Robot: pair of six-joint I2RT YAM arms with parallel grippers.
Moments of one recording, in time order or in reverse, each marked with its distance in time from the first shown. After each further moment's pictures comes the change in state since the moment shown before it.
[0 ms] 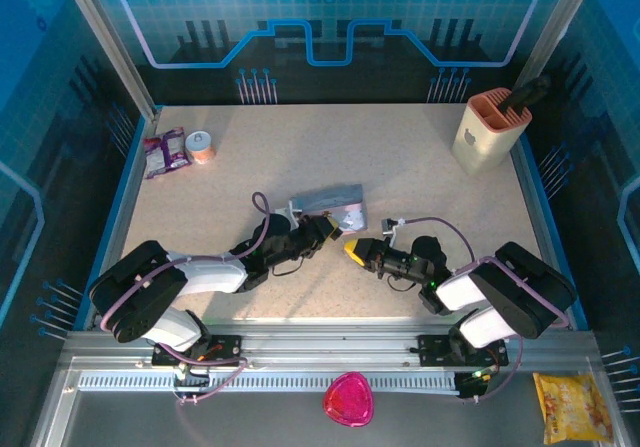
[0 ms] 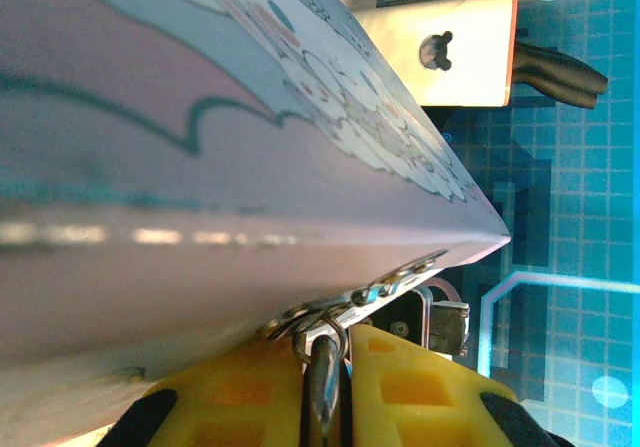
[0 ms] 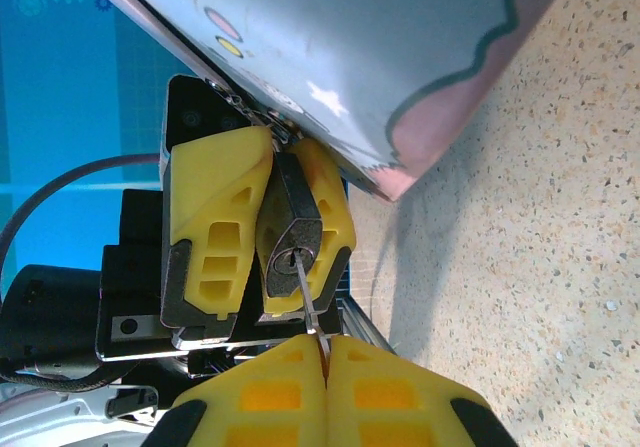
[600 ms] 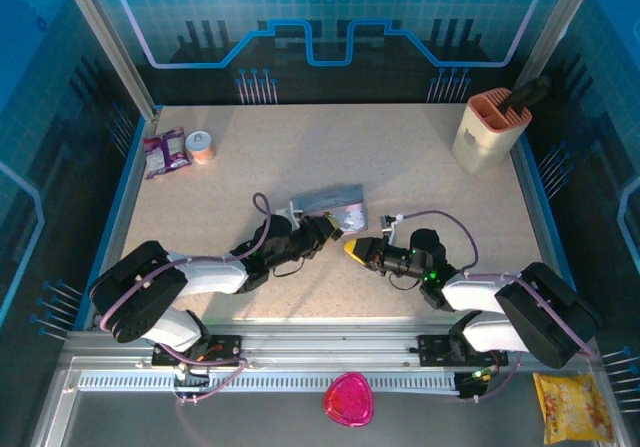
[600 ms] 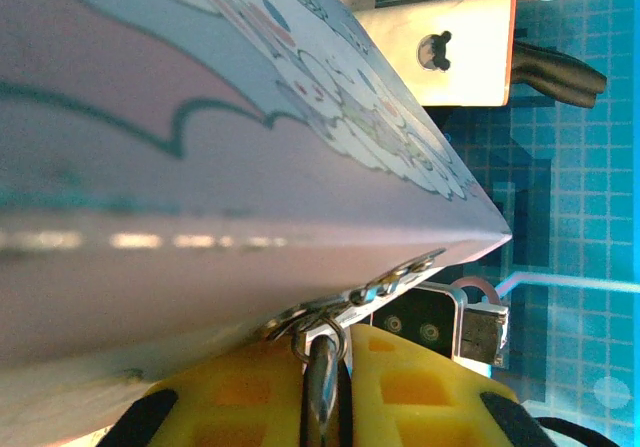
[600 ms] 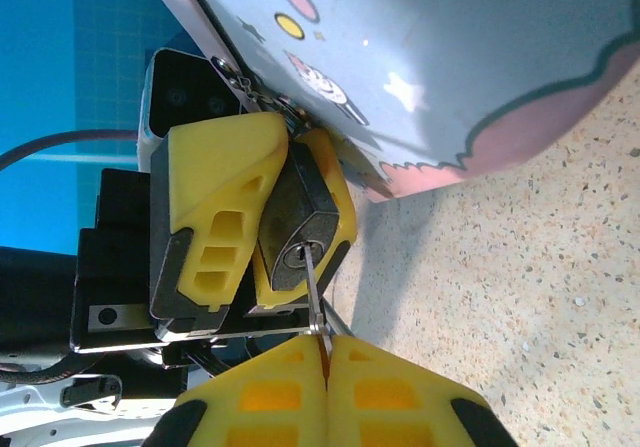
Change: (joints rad) left arm -0.016 0.000 0.000 0.001 -0.020 0.000; right arm -0.013 -0.181 0.058 -0.332 -0.034 -0.147
